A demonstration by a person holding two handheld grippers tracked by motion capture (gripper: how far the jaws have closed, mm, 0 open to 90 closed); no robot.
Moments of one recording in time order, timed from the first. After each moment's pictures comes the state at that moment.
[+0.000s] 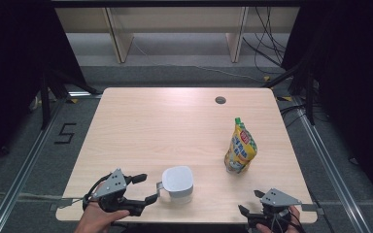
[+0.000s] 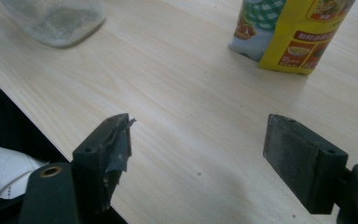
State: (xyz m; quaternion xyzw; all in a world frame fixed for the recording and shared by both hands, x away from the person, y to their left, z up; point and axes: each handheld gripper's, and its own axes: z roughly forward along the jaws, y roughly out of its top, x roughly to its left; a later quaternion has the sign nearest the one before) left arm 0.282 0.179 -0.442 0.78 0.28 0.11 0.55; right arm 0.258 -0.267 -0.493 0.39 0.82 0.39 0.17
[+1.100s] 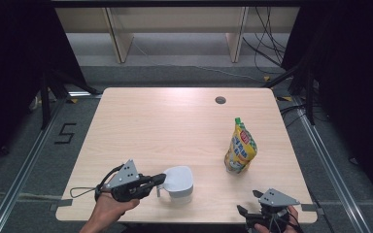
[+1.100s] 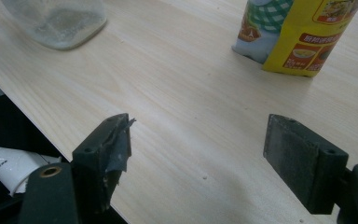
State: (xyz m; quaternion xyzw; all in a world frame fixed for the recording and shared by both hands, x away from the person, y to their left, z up) left arm 0.300 0.151 -0.429 0.79 0.25 0.12 0.55; right arm 0.256 -0.262 -0.493 0.40 0.81 0.39 0.17
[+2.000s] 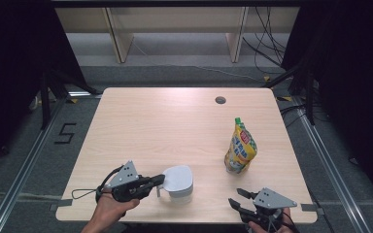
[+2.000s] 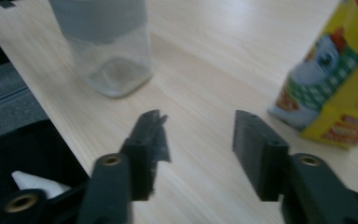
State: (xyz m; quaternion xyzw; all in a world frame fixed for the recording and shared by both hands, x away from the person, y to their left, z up) left arm 0.302 0.154 -0.444 0.78 0.28 0.11 0.55; right arm 0.256 -0.240 -0.478 0.33 0.80 0.46 0.18
